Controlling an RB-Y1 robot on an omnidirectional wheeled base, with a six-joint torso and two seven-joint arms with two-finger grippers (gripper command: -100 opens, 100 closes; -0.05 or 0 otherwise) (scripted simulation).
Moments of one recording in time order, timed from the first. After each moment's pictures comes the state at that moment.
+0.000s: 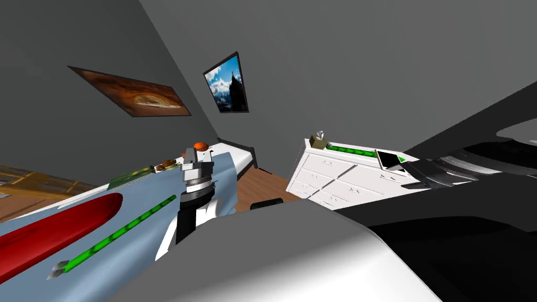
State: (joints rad) left arm 0.47 0.03 0.07 -2.36 -0.11 -0.47 0.01; right arm 0.06 -2.01 0.94 -0.64 0.36 -1.35 0.53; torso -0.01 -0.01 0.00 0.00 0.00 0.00
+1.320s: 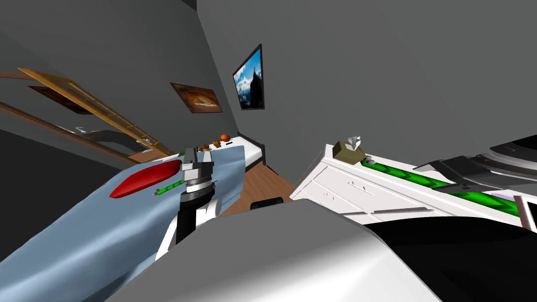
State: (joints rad) left arm 0.47 0.03 0.07 -2.36 -0.11 -0.47 0.01; right arm 0.00 -2.05 1.02 -0.56 0.42 -1.37 0.46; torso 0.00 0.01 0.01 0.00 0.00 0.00
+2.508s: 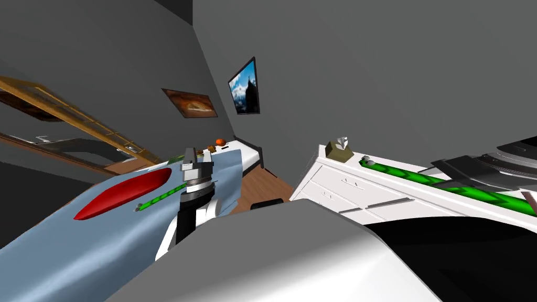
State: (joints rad) left arm 0.47 0.03 0.07 -2.36 -0.11 -0.47 0.01; right arm 0.01 -2.06 1.04 -0.55 0.39 -1.38 0.52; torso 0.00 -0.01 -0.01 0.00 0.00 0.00
